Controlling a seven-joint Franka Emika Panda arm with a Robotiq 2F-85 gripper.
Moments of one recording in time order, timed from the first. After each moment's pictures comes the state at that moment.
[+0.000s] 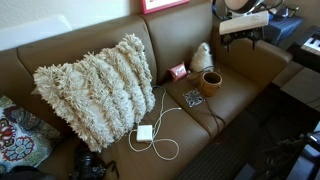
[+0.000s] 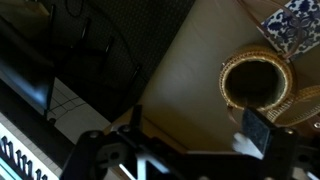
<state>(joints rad) -0.09 0.69 -0.24 -1.69 -0.27 2.09 0.89</state>
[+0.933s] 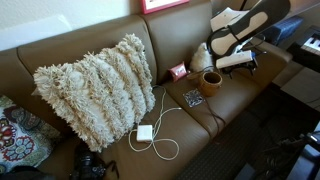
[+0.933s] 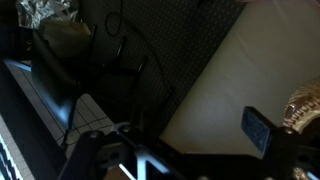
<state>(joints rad) -0.11 1.08 -0.30 -1.46 -0.23 2.02 0.89</state>
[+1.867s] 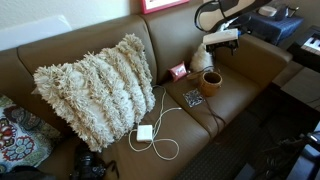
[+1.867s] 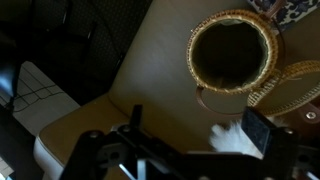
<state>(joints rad) -0.13 1.16 -0.28 -1.10 -0.15 1.99 0.78</state>
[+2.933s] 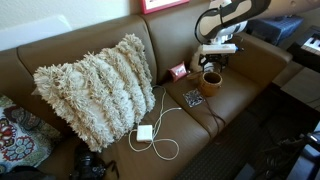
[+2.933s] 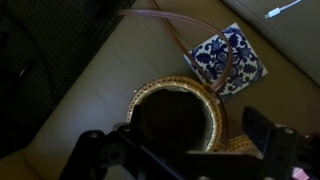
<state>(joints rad) -0.25 1.27 -0.13 -1.03 0.09 2.00 0.51</state>
